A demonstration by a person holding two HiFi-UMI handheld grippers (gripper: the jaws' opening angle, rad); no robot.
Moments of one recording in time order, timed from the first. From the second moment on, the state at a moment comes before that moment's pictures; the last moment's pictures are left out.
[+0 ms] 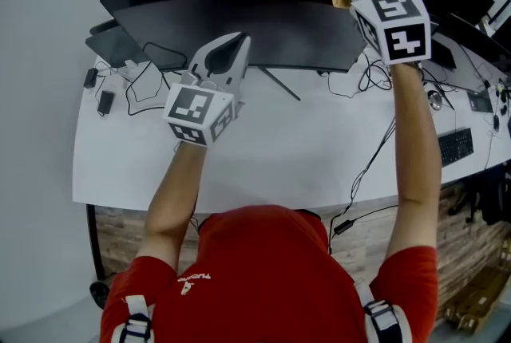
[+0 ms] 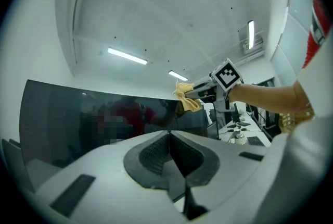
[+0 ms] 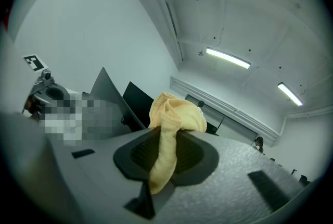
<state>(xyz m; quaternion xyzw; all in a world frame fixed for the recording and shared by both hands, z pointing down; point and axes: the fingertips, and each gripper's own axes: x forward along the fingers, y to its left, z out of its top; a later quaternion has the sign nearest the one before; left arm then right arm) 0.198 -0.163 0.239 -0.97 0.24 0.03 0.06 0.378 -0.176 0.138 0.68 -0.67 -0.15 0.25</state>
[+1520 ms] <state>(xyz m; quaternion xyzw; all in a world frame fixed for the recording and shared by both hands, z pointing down) 0.257 -0.144 0.276 -0.97 0.24 -0.01 0.06 0.515 -0.094 0.152 0.71 -0.68 -0.15 0.08</state>
